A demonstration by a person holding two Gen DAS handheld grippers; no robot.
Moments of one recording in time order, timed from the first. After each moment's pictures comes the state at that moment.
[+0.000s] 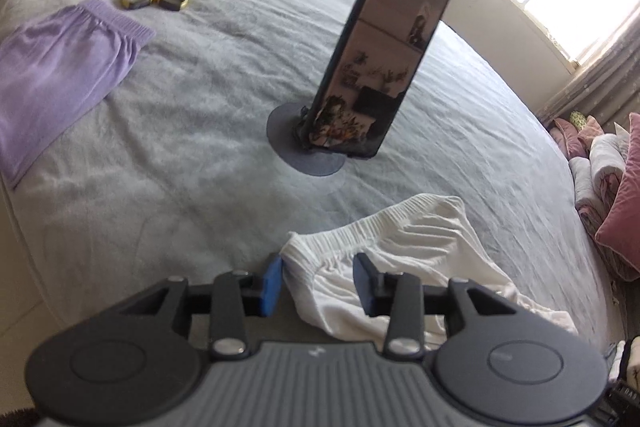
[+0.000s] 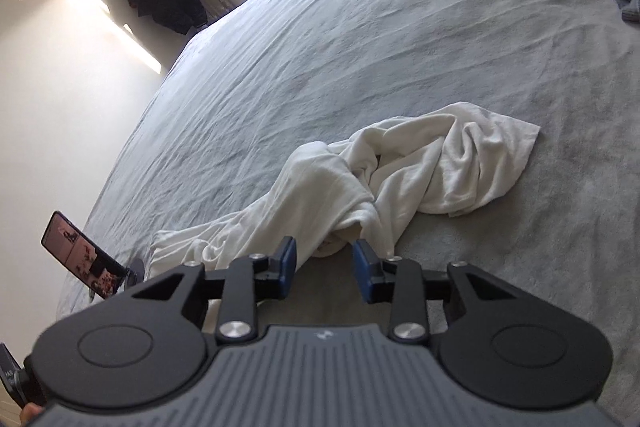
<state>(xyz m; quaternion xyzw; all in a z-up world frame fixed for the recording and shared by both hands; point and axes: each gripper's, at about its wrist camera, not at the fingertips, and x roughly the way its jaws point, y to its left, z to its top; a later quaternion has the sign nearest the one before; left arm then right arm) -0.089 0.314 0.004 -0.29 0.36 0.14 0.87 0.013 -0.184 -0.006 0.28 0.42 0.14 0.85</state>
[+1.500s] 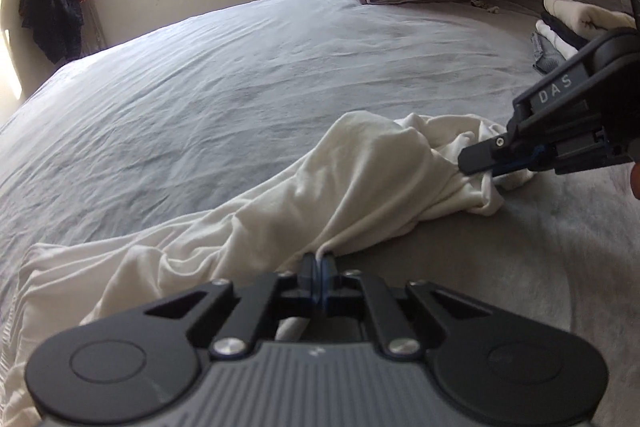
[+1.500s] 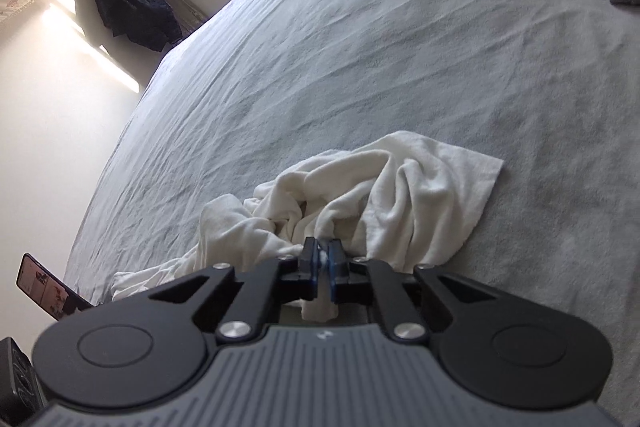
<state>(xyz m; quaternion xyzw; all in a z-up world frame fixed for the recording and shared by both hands) 0.019 0.017 -0.032 0.11 0.36 -0.14 0.92 0.045 -0.227 -0.027 0.29 0.41 0.12 0.86</state>
